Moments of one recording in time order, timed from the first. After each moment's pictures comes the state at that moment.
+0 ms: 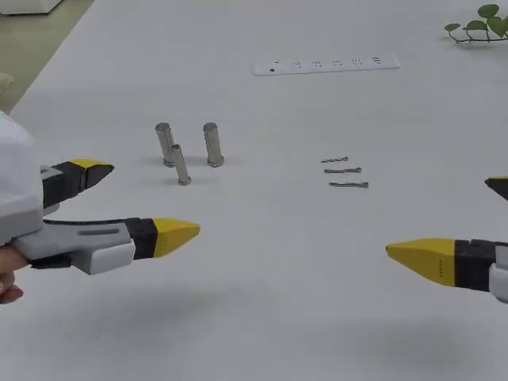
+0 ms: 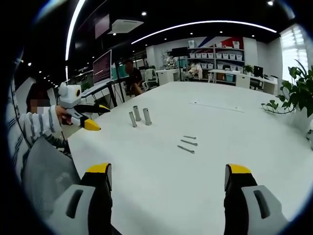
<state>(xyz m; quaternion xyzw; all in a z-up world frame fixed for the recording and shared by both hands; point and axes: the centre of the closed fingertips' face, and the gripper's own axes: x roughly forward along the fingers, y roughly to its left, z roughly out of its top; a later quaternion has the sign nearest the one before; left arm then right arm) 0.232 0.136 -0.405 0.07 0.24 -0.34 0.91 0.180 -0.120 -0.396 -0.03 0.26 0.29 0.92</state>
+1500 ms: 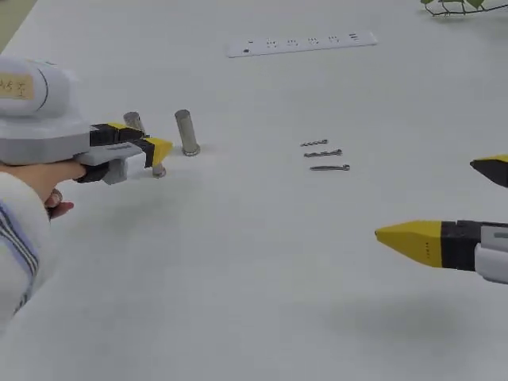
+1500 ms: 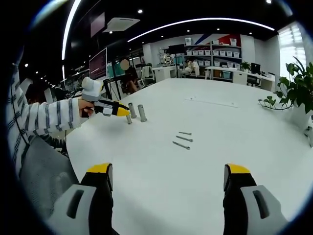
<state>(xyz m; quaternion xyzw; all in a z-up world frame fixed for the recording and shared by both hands) 0.336 0.128 -0.443 0.08 0.26 -0.30 0.92 0.185 -0.128 -0.405 -0.03 0.27 0.27 0.92</state>
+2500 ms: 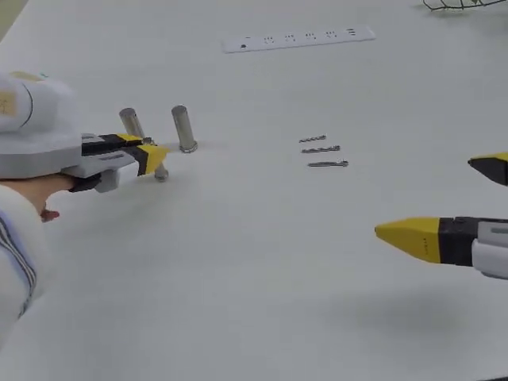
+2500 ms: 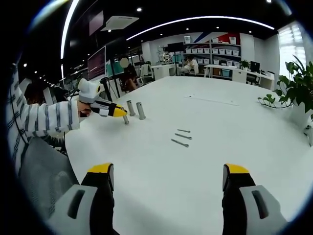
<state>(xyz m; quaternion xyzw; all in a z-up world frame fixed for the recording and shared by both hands) 0.310 0.115 -0.445 0.10 0.24 -0.37 0.89 0.183 -0.131 -0.410 -0.03 0.28 0.27 0.92</state>
